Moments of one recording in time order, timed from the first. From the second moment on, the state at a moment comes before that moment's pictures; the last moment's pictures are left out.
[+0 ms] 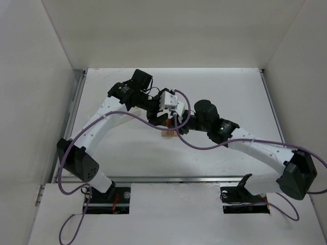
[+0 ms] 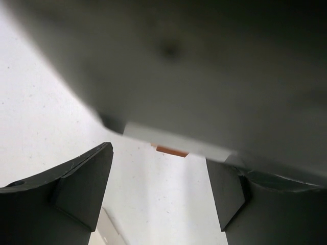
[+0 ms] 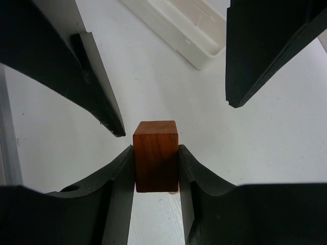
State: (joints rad) left arm -0.56 1.55 1.59 -1.02 0.71 0.92; right arm 0.80 1.31 0.98 -0.04 -0.33 -0.35
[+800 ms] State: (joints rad) left arm -0.42 1.35 1.36 -0.68 0.88 0.76; right arm 0.81 1.19 0.93 0.13 -0.31 -0.34
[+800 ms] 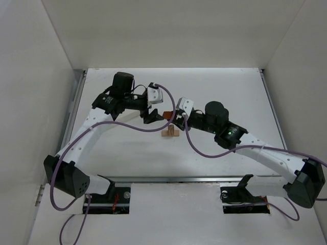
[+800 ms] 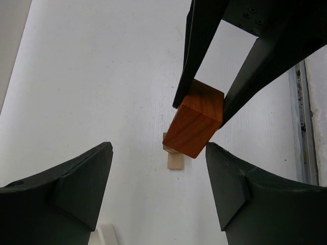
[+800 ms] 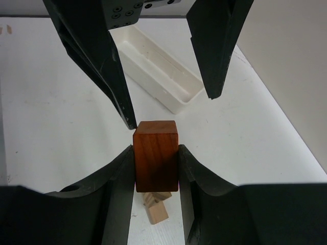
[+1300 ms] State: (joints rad) left arm -0.49 1.41 1.40 -0.75 0.88 0.82; right arm 0.81 1.19 0.93 0.12 -0.31 -0.35
